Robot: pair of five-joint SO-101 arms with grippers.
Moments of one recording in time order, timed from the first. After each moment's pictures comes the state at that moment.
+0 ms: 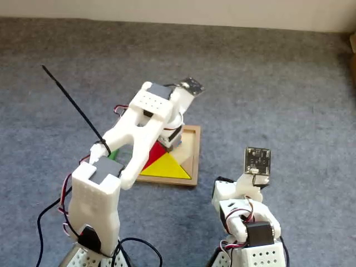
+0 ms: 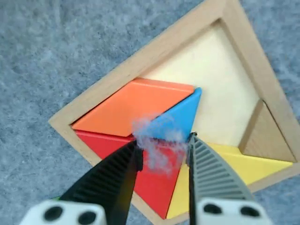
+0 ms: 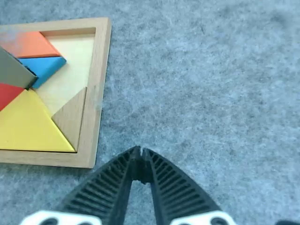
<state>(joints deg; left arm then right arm) 18.3 27.5 -7.9 79.3 -9.3 -14.3 -103.9 96.0 63.7 -10.8</state>
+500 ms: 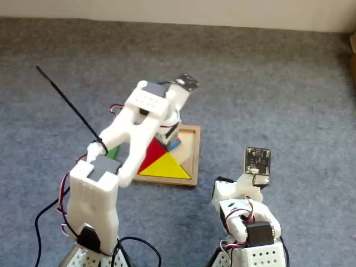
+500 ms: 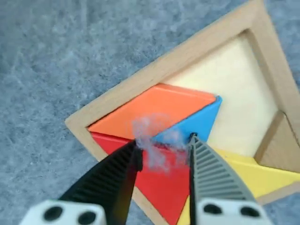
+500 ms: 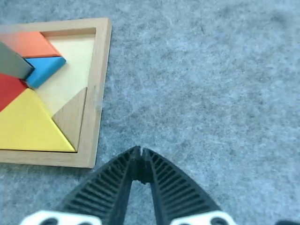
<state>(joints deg) 14.6 29.2 -8.0 77.0 -9.1 -14.3 -103.9 96.0 63.7 -10.8</state>
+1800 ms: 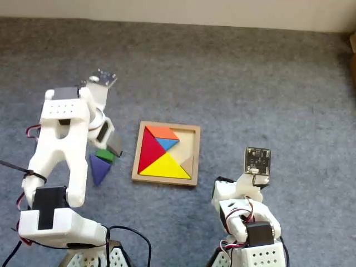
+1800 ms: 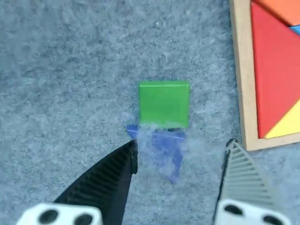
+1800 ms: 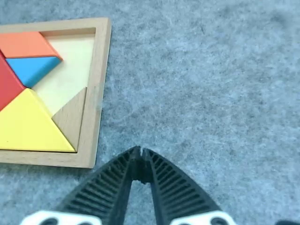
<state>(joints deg) -11.6 2.0 17.8 77.8 -18.8 -14.3 -103.9 96.0 63.7 -10.8</state>
